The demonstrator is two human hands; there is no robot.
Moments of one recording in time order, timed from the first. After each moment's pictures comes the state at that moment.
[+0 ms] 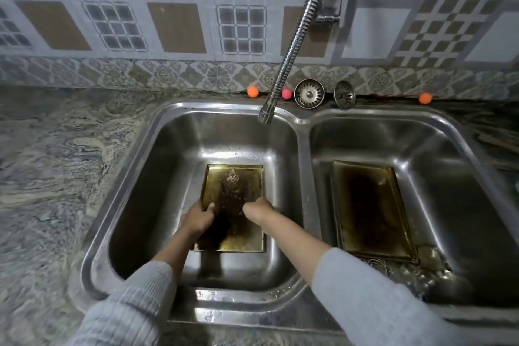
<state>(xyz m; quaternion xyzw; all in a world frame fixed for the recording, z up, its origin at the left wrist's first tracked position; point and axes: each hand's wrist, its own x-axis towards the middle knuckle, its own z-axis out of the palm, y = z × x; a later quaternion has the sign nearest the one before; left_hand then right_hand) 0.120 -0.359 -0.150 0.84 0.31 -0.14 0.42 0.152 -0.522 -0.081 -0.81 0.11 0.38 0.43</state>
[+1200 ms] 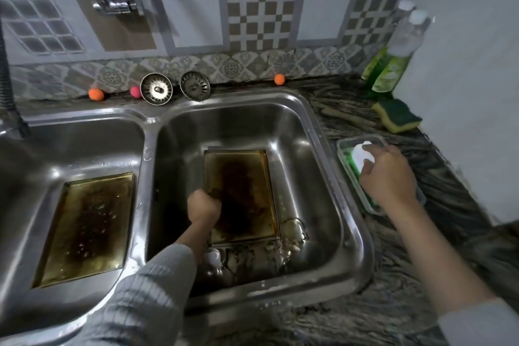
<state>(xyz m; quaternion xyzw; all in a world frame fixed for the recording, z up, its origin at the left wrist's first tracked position) 0.200 -0.697 -0.149 0.88 0.29 -0.10 0.37 0.175 -1.025 -0.012 -0.97 0.15 -0.09 0.13</state>
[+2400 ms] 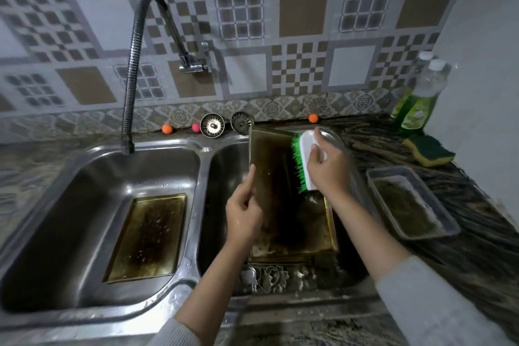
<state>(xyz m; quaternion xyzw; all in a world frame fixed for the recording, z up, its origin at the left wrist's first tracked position) 0.127 -0.723 -0.017 0.73 0.05 0.15 0.67 0.205 -0.881 0.019 -0.85 0.02 -0.23 0.48</state>
